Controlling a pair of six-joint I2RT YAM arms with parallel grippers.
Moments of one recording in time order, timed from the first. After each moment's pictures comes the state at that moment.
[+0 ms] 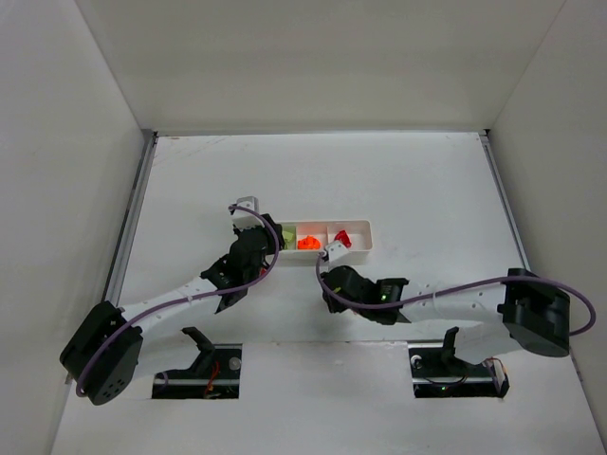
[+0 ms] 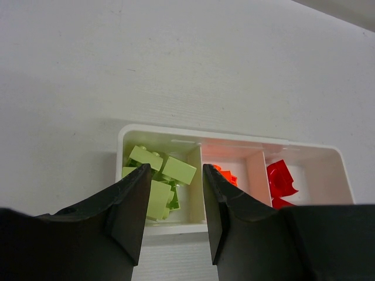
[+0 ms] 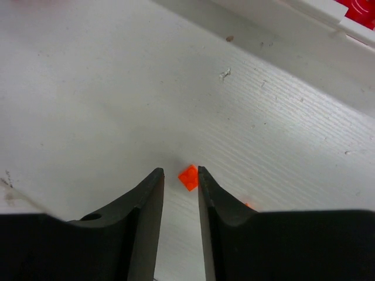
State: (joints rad) left arm -0.74 1.11 0.45 0.33 -0.55 -0.56; right arm 1.20 1.38 0.69 -0.14 0.40 0.57
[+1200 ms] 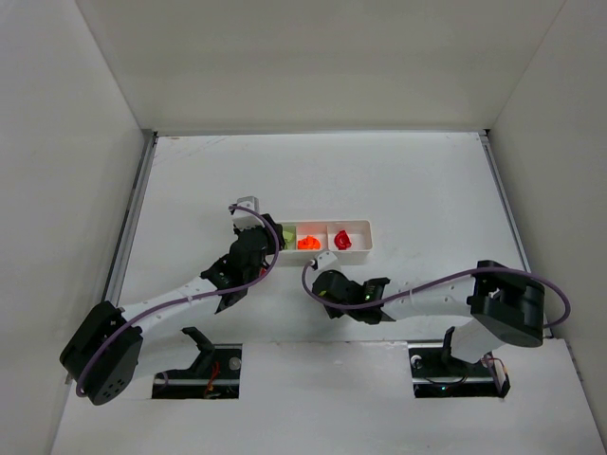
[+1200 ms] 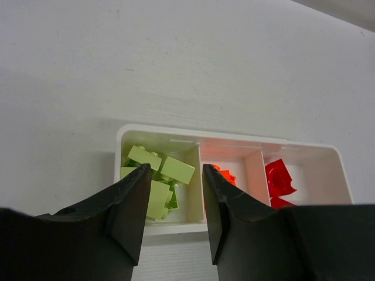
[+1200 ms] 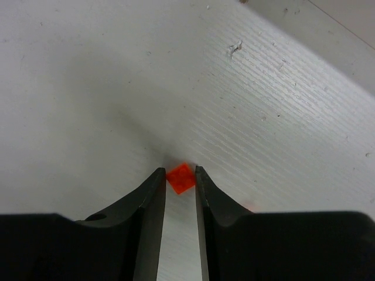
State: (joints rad) left arm -0.74 1.11 0.45 0.34 -0.54 -0.56; right arm 1.21 1.53 0.73 -0.17 0.38 0.52
